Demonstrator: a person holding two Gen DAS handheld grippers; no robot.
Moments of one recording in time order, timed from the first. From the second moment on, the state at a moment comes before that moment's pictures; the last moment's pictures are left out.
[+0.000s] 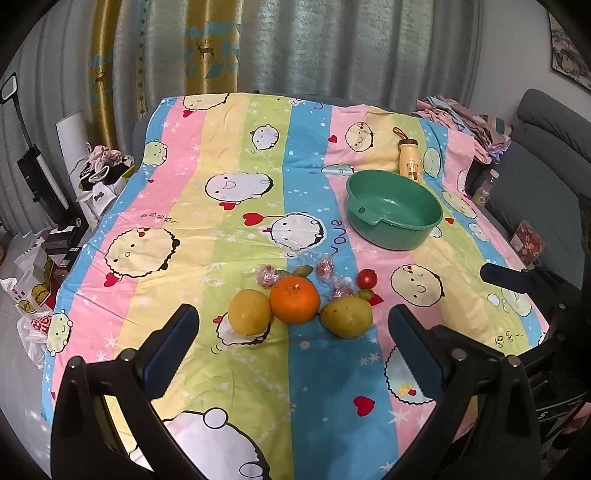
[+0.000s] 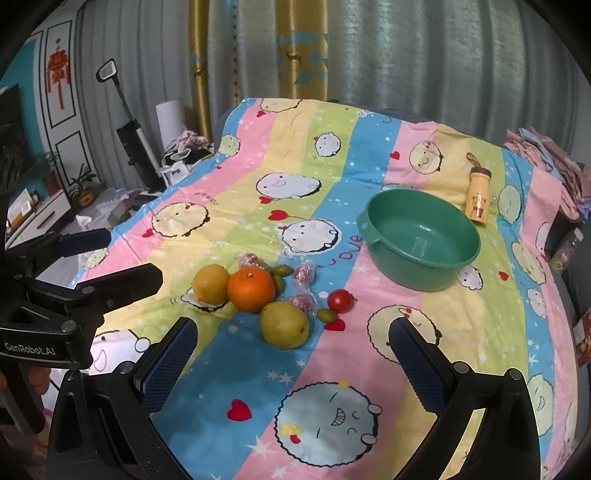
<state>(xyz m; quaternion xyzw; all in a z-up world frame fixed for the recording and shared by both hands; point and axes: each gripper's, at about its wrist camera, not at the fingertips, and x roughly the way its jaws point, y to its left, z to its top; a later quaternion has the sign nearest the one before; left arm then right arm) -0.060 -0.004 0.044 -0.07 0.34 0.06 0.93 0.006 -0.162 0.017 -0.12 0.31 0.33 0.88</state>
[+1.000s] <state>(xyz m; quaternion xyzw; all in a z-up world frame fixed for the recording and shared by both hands) -0.037 0.007 0.002 -0.13 0.39 0.00 0.91 0.032 -0.152 -0.019 -0.11 0.35 0.35 0.86</state>
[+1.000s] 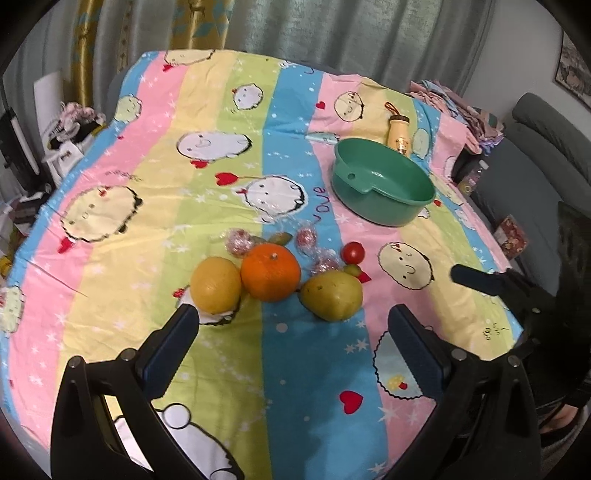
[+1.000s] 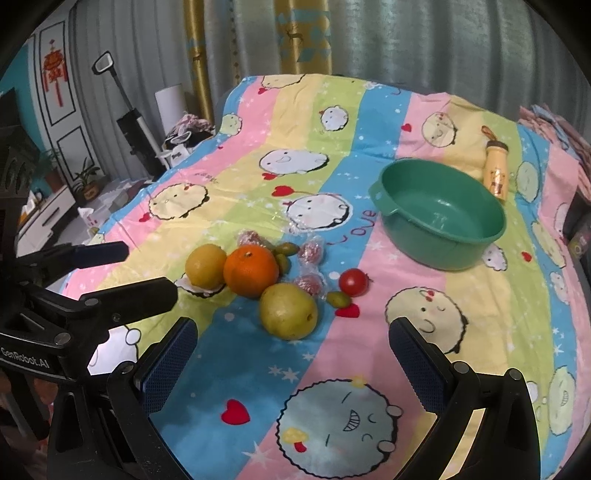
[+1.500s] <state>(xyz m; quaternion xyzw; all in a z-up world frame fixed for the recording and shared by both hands) -0.038 0.038 -0.048 -0.22 0.40 -0.06 0.89 0.044 -0.137 -0.066 -0.09 0.38 0.41 0.83</state>
